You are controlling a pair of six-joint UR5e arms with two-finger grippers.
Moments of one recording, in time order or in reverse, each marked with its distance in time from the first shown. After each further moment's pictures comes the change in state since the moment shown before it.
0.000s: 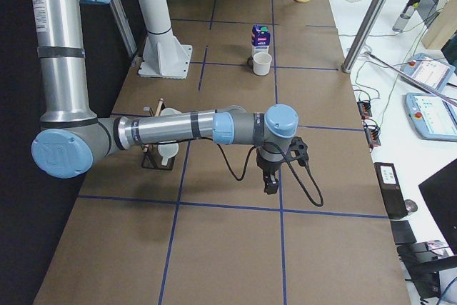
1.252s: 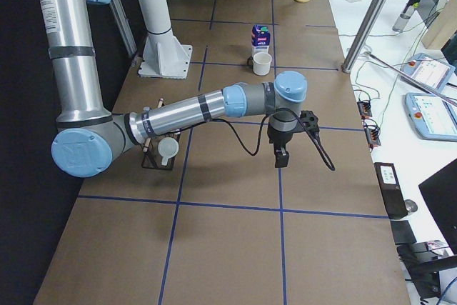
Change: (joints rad) left arm 0.085 -0.113 -0.070 0.085 0.043 0.005; right arm -0.016 0.071 0.071 -0.079 -0.024 0.091
